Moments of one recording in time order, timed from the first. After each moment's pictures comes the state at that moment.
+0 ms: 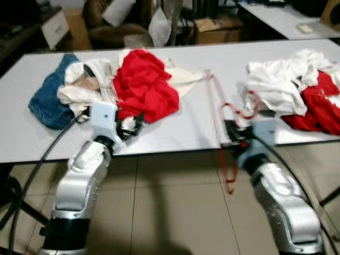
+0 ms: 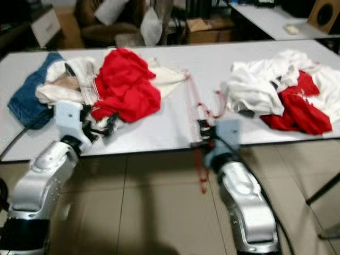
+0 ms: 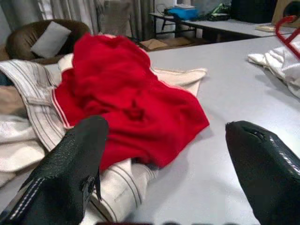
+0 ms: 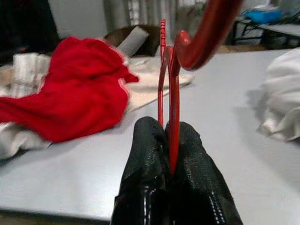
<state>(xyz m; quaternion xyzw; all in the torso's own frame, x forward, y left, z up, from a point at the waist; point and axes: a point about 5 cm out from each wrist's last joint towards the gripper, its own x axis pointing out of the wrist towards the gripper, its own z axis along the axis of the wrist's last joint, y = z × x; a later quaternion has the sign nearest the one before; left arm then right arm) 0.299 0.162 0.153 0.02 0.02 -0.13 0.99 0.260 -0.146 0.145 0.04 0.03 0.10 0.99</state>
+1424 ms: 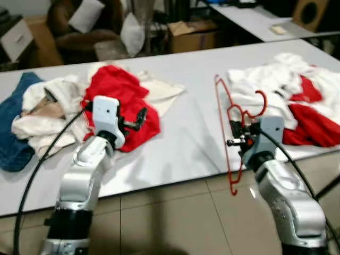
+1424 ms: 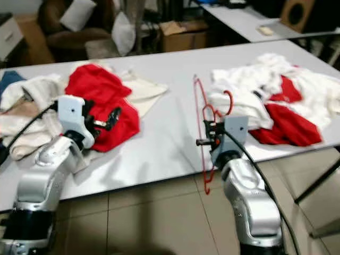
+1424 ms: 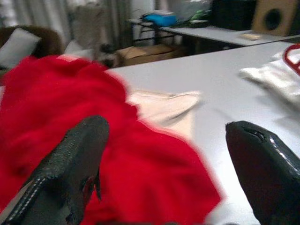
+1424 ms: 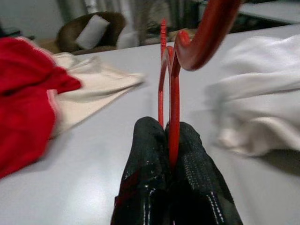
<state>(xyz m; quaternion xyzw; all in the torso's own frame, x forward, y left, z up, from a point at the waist) 0.310 0.168 0.155 0.02 0.01 -0.12 0.99 0.266 -0.149 0.143 0.06 0.07 0.09 0.99</state>
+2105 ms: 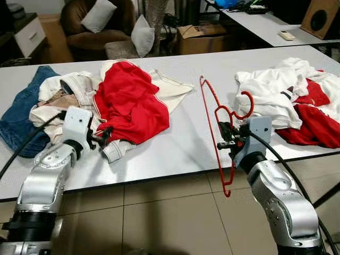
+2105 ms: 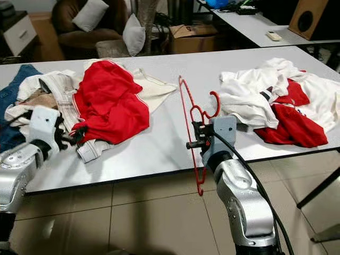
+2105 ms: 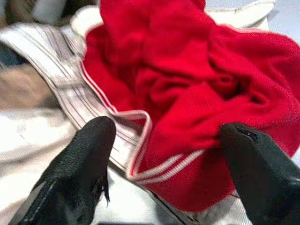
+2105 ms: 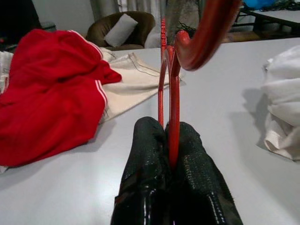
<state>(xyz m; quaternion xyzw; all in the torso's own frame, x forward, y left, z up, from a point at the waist) 0.300 0.236 0.130 0.10 0.15 -0.09 0.98 0.265 -0.142 0.142 0.04 0.07 0.12 0.99</state>
